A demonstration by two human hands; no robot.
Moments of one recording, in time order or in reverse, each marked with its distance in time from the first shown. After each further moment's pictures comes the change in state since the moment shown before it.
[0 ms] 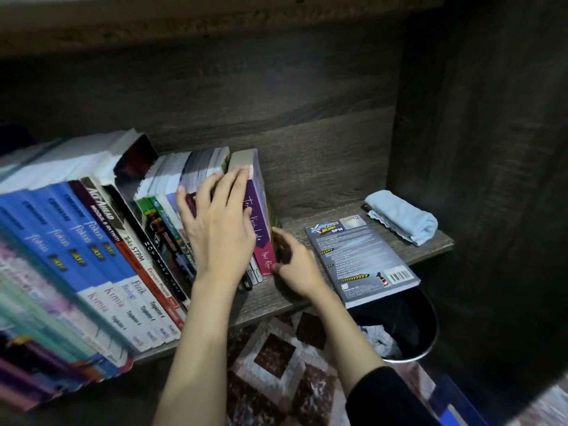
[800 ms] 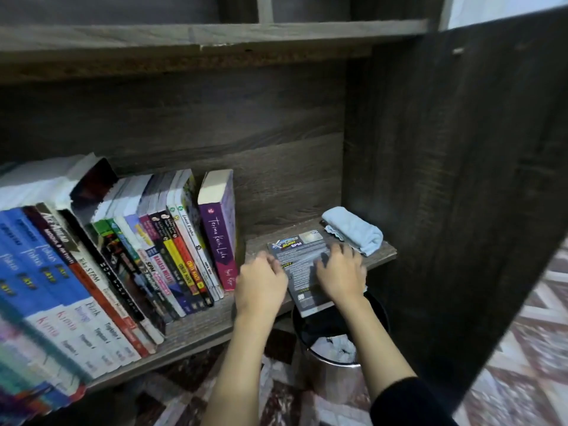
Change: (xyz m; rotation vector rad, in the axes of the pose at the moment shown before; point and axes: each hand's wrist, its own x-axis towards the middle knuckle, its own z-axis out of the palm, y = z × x) left_hand -0.041 0.093 0.025 -0.390 -0.579 -0.466; right_hand -0.036 0.016 -0.110 -0.657 0.347 0.311
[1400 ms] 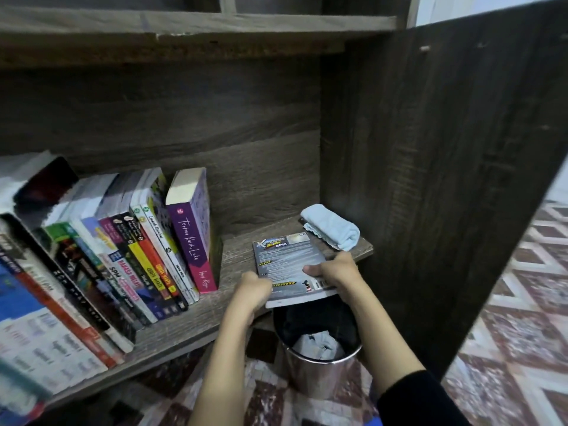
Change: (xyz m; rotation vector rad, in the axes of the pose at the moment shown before) left_hand 0.010 0.002 0.033 -0.339 -0.423 -0.304; right_hand 0.014 0.034 -0.023 0.778 -0.244 0.382
